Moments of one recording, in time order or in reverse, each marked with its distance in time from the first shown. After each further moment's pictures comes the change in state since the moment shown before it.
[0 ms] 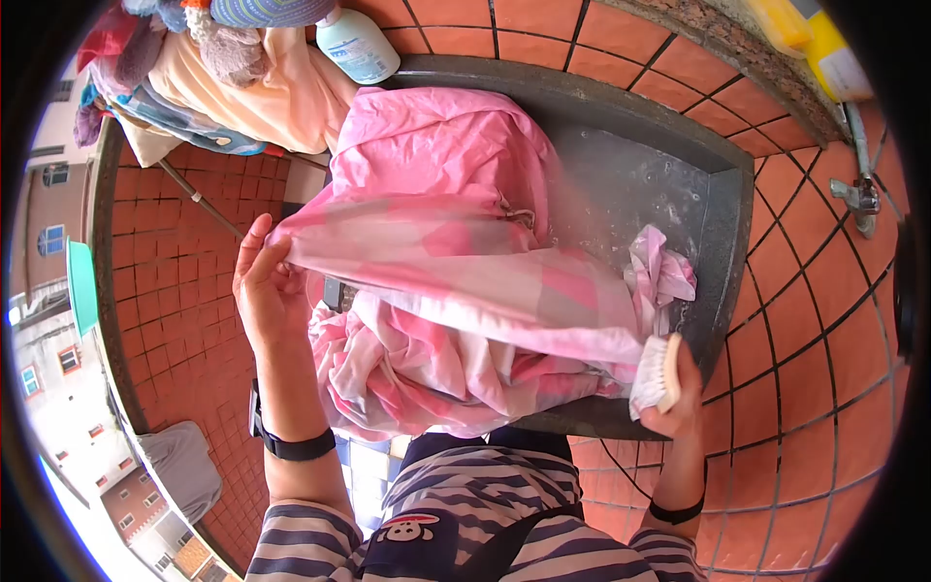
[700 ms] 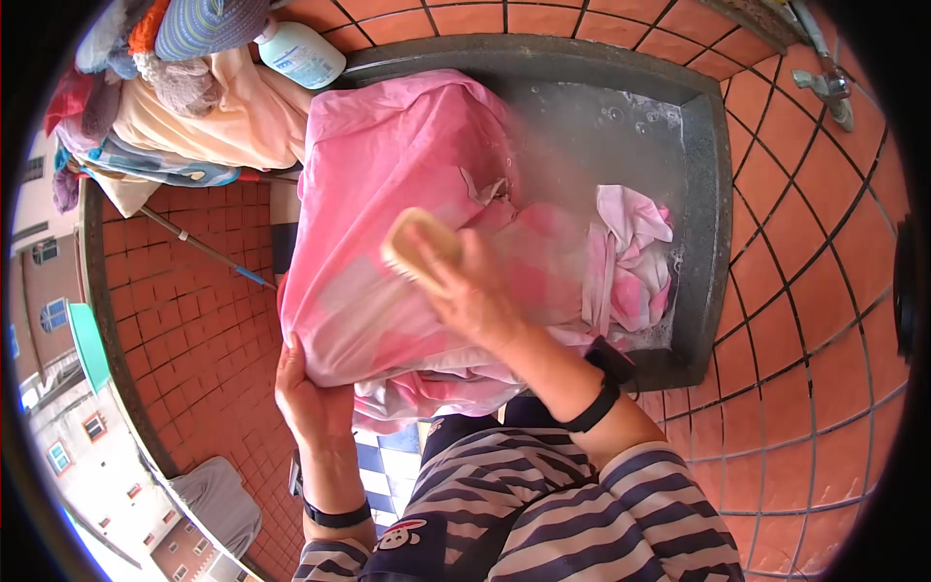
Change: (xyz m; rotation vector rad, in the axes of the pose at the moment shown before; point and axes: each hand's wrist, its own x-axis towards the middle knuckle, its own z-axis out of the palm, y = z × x) left_hand -0.102 -0.010 -0.040 -0.178 -0.072 -0.408; right_hand 0.100 -0.031 0.201 -0.383 0.160 -0.358
